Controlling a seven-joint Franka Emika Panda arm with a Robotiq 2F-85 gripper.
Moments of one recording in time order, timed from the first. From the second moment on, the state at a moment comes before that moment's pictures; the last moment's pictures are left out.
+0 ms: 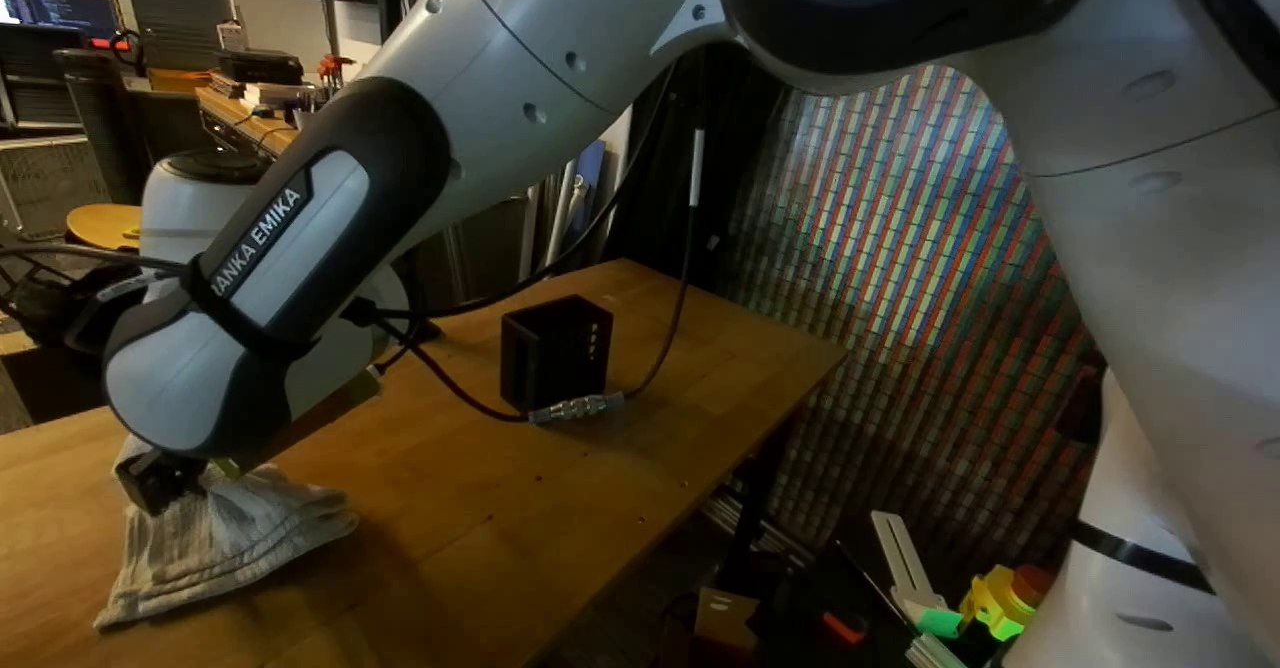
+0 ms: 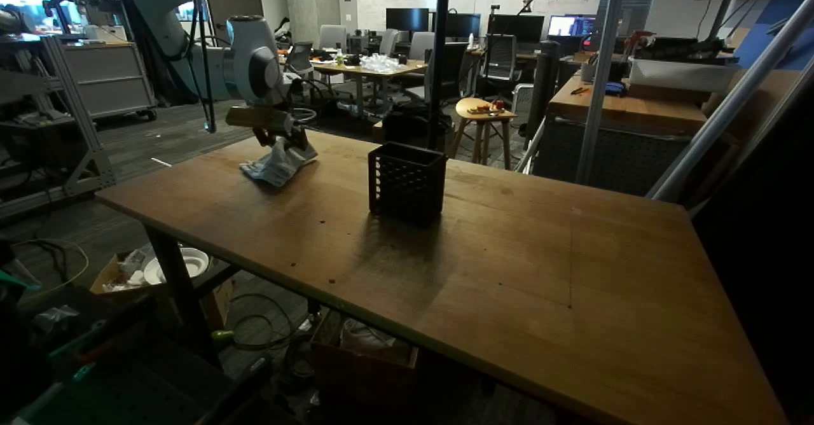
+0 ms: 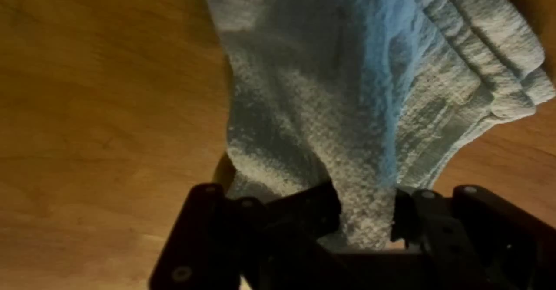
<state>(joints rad) 0.32 0.68 0.10 -1.78 -0.13 2.78 0.13</state>
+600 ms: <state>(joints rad) 0.36 0.39 -0.09 -2.02 -0.26 2.77 0.25</state>
